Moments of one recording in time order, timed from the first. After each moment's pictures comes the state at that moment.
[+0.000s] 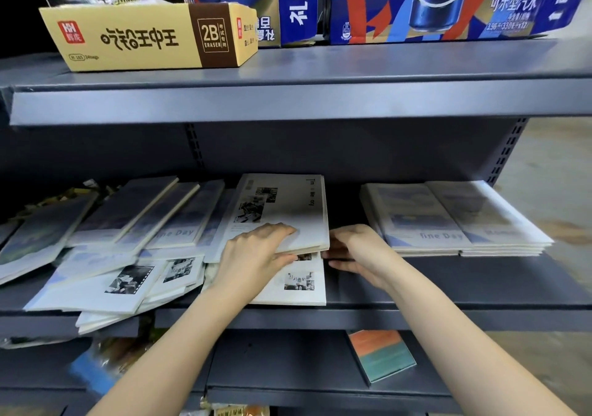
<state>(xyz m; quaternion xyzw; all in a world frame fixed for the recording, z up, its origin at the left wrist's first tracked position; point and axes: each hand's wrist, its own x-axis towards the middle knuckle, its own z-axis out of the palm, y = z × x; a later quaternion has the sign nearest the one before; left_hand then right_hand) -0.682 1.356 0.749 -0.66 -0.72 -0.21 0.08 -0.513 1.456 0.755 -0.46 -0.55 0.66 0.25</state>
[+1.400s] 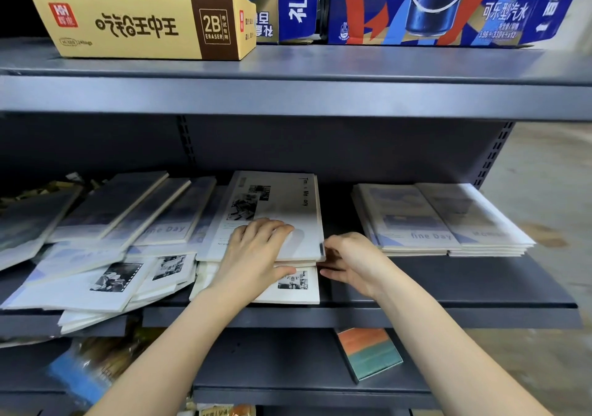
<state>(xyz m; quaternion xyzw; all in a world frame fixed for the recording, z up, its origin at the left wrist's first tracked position) -0.683 1.368 0.725 -0.69 -0.68 -0.19 0.15 -0.515 1.436 0.762 -0.48 -0.49 0.69 0.25</state>
